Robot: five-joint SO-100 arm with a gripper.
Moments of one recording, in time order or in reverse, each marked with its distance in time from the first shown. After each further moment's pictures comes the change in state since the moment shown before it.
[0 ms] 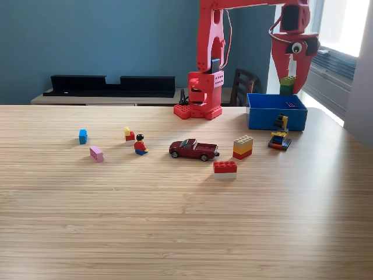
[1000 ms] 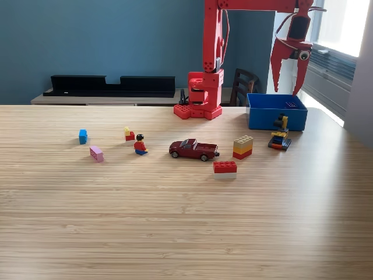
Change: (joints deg) arm -12.4 0.0 3.7 1.6 -12.0
